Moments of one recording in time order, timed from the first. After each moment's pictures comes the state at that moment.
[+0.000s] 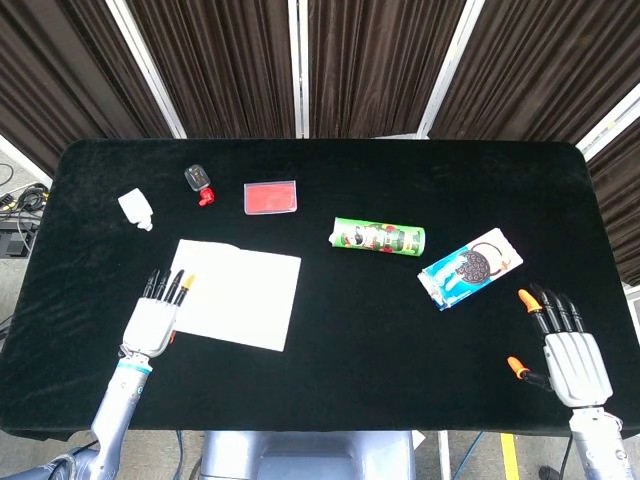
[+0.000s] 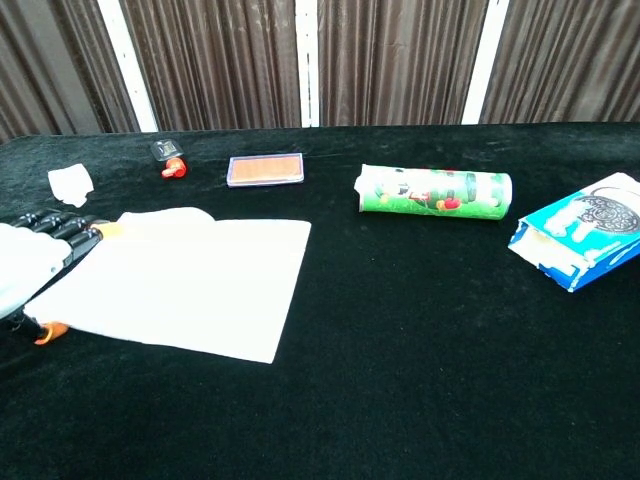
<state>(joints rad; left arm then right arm) -0.35 -1.72 -0.07 -1.19 1.40 1.24 0.56 0.09 -1.16 0.04 -1.65 -1.57 1.49 -0.04</state>
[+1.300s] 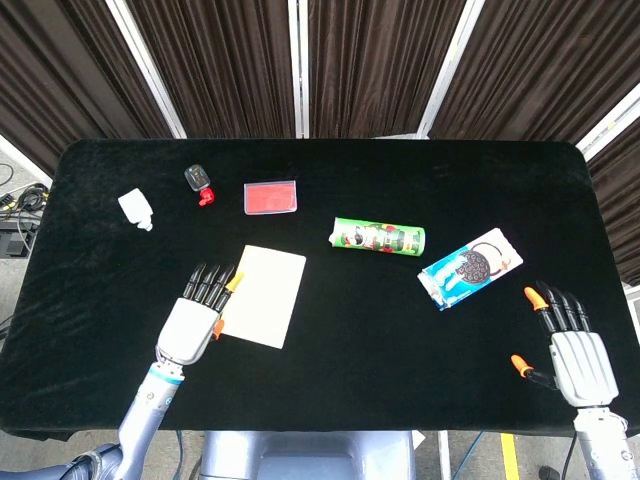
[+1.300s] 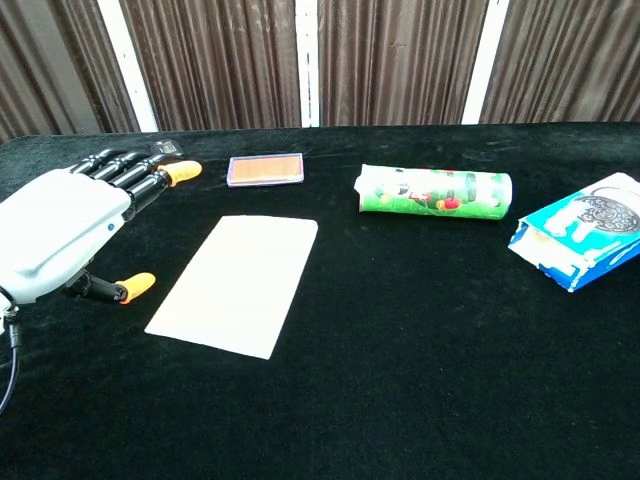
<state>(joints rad) -0.40 -1.77 -0.05 -1.30 1.61 1.40 0.55 0.09 -1.14 0.05 -1.67 -1.56 1.50 -0.02</state>
